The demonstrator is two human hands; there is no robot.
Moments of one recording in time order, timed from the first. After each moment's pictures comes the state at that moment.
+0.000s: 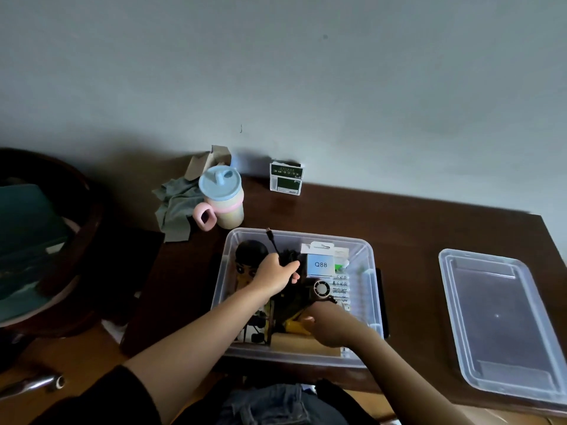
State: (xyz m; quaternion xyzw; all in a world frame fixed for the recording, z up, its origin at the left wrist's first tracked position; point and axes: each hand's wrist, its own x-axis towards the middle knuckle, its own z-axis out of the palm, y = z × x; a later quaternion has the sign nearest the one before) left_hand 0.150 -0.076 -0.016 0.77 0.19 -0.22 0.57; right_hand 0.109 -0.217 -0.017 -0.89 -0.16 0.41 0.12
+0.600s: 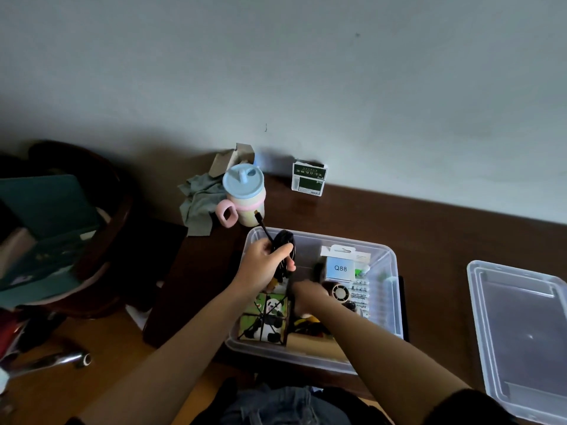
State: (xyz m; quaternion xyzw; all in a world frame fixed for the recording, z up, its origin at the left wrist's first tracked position) left_hand 0.143 -0.030 0.014 0.70 0.19 -0.09 0.68; right_hand 0.153 -0.151 -0.063 -0.89 -0.17 0.42 0.03
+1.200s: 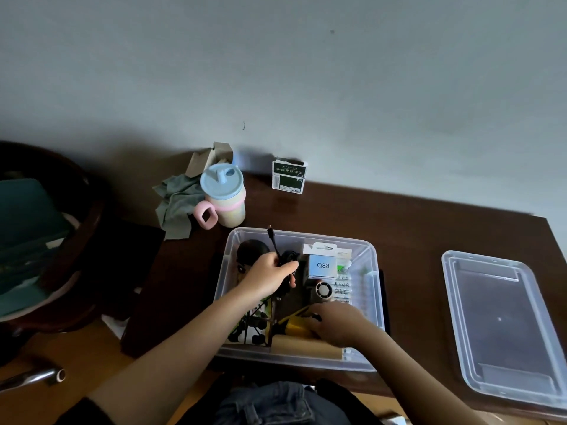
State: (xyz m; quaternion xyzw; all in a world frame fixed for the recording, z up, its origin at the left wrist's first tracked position) left_hand 0.145 -0.056 -0.006 0.76 0.12 -0.24 0.59; right_hand 0.115 -0.225 -0.010 -0.90 -0.16 0.40 0.07
